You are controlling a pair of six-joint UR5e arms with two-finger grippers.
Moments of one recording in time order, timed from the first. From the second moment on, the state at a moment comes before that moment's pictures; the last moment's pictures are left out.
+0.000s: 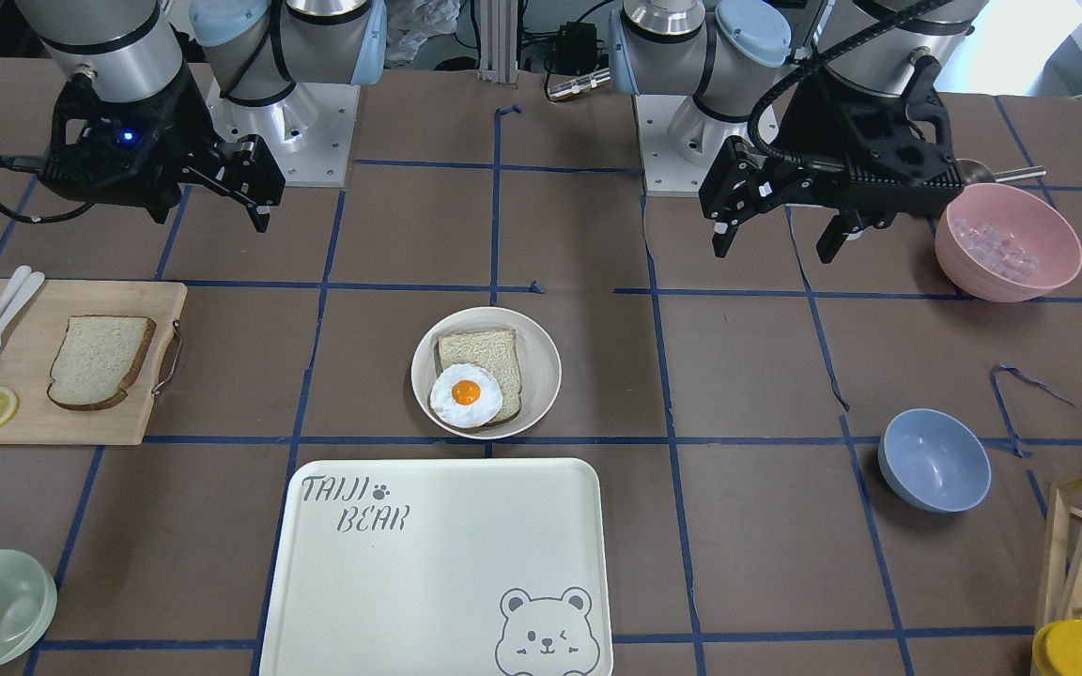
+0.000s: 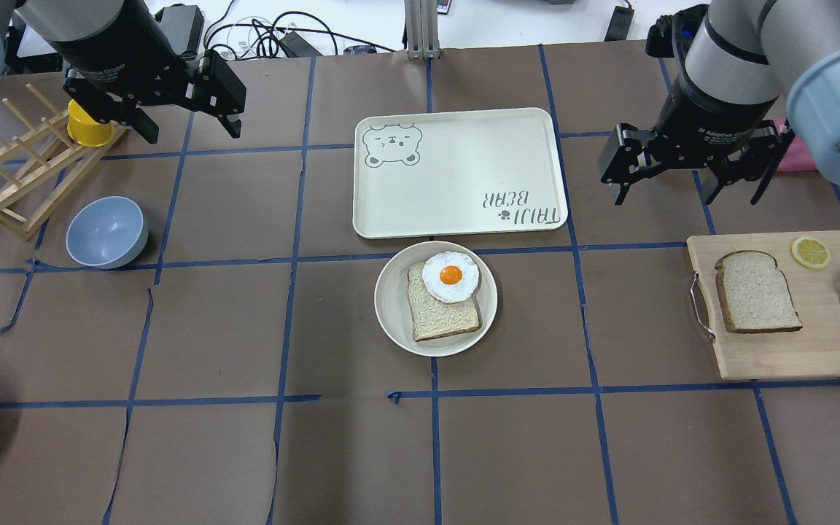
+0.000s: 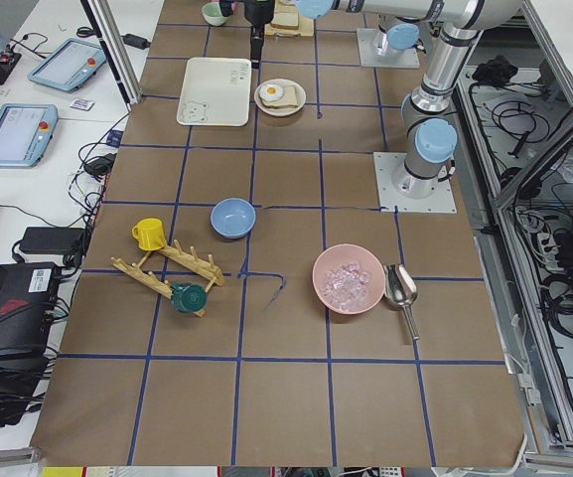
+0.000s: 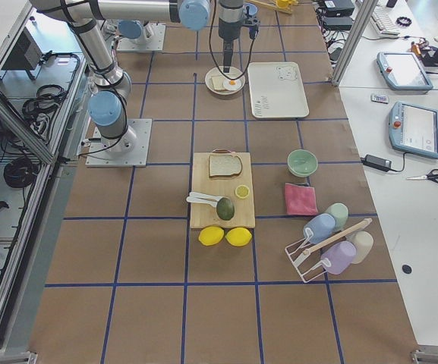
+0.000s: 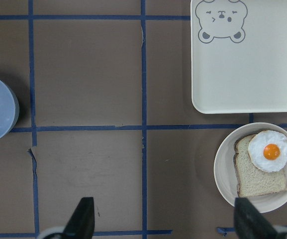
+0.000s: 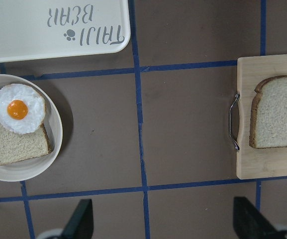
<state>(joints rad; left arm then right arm) -1.56 -1.59 -1.47 -1.55 1.53 0.01 1.55 -1.64 1.66 -1.56 -1.60 0.05</state>
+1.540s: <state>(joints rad) -1.56 -1.59 -1.48 -1.55 1.53 0.01 1.37 -1.60 1.66 -1.59 -1.60 0.06</state>
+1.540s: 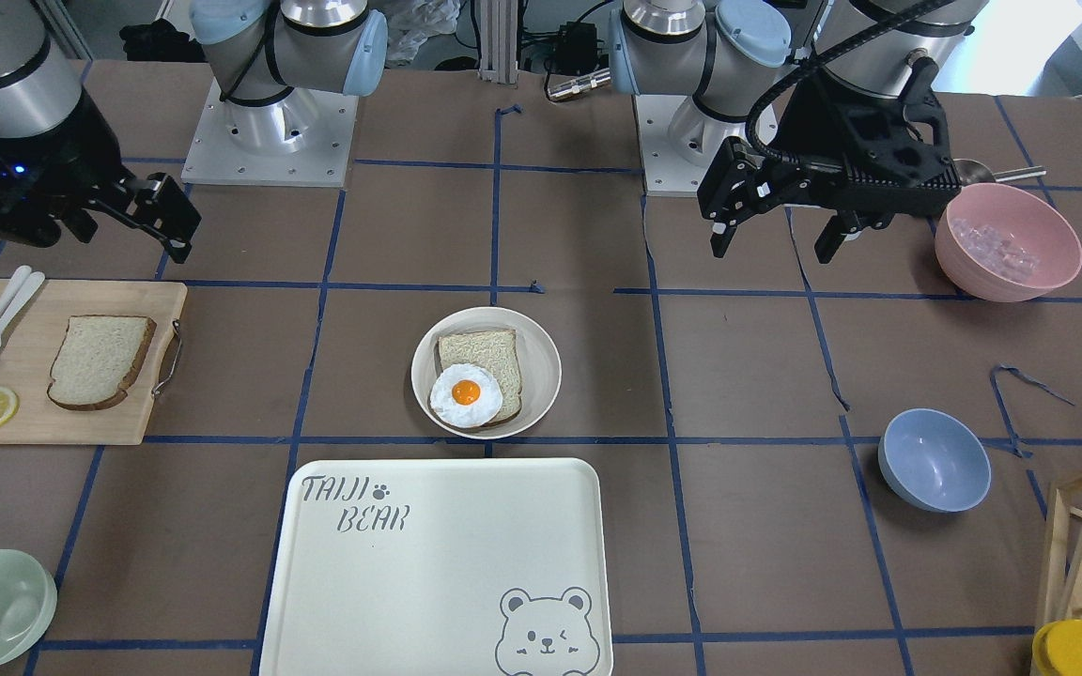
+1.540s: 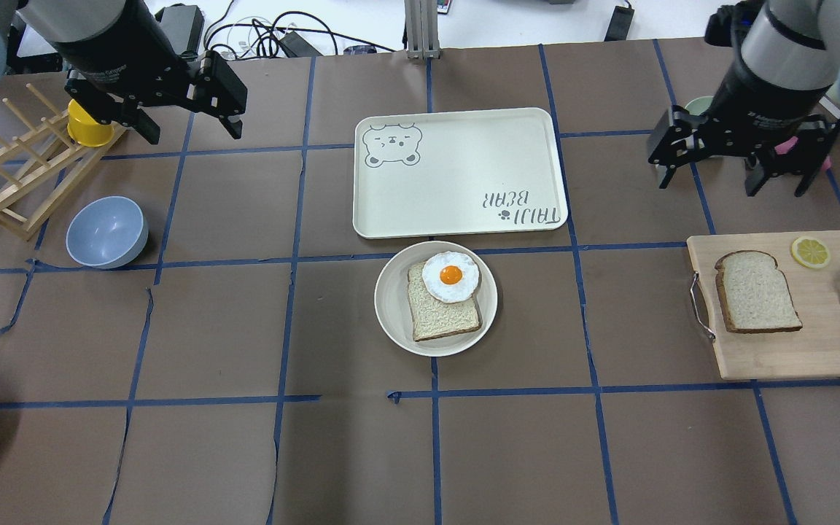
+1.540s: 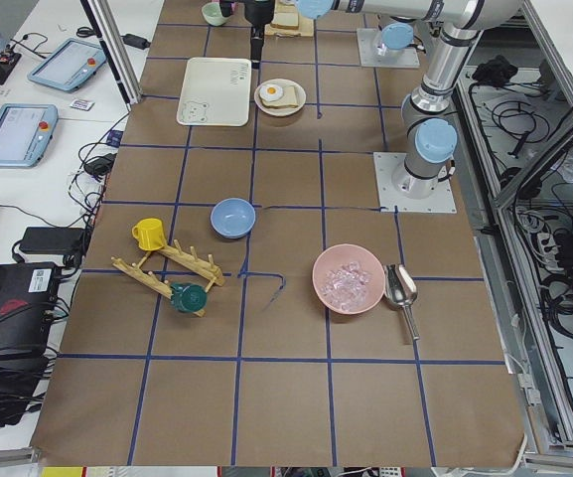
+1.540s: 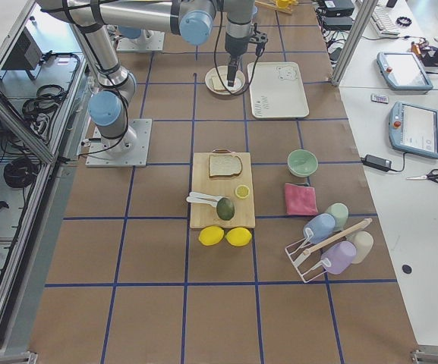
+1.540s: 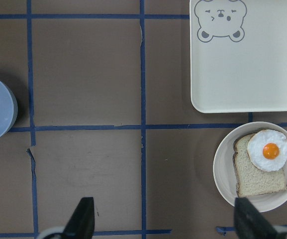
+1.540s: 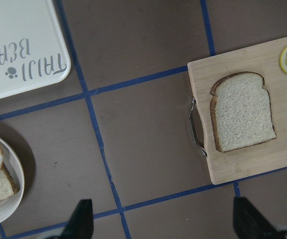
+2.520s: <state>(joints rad) -1.56 -1.59 -1.48 -1.55 1.53 0.01 1.18 -1.35 1.87 -2.02 -1.61 0.08</state>
